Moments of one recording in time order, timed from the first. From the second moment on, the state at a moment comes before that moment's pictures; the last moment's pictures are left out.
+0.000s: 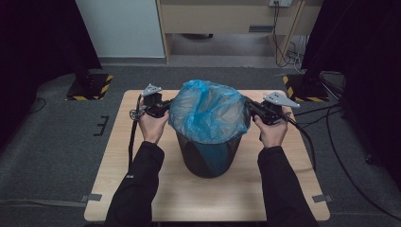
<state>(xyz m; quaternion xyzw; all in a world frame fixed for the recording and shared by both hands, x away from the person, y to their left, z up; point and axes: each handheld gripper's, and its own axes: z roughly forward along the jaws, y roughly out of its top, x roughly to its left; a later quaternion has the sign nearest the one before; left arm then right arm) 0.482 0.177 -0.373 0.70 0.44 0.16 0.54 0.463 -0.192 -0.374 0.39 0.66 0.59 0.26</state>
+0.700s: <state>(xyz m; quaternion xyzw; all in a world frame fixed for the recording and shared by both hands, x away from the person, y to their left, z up) 0.501 0.180 -0.365 0.67 0.42 0.19 0.58 0.468 -0.190 -0.392 0.41 0.68 0.57 0.23</state>
